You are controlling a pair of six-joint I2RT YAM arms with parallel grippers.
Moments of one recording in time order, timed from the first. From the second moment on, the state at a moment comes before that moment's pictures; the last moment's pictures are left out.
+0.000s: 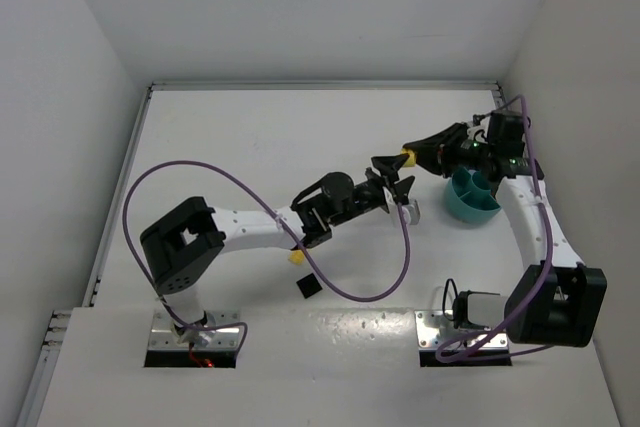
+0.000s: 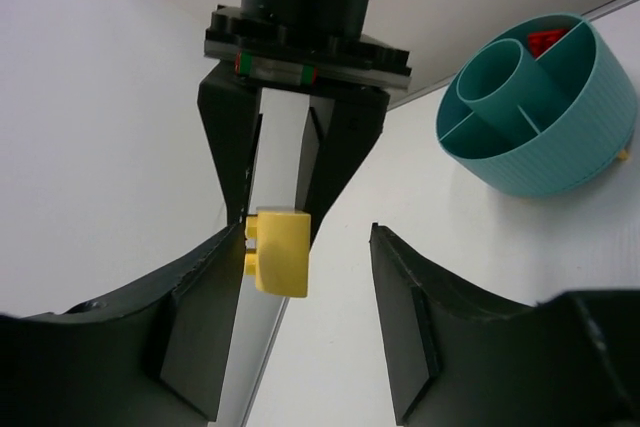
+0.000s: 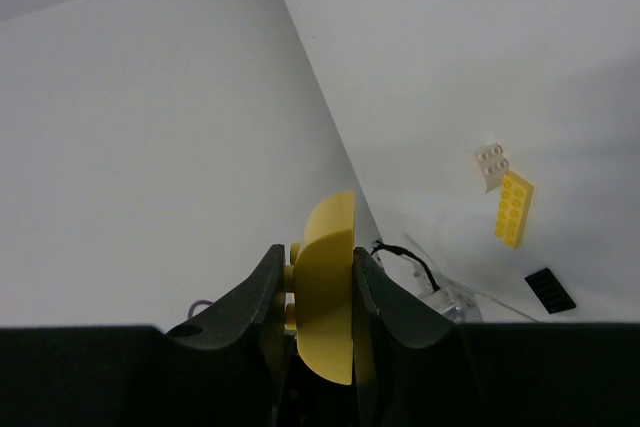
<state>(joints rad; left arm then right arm) -1.06 1.74 1.05 0.82 0.06 0.88 -0.10 1.26 0.96 -0.37 -0.81 1.15</state>
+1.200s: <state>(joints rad) -1.01 1.74 1.10 0.74 0.06 0.84 -0.08 1.29 0.88 -0.13 -0.85 1.20</state>
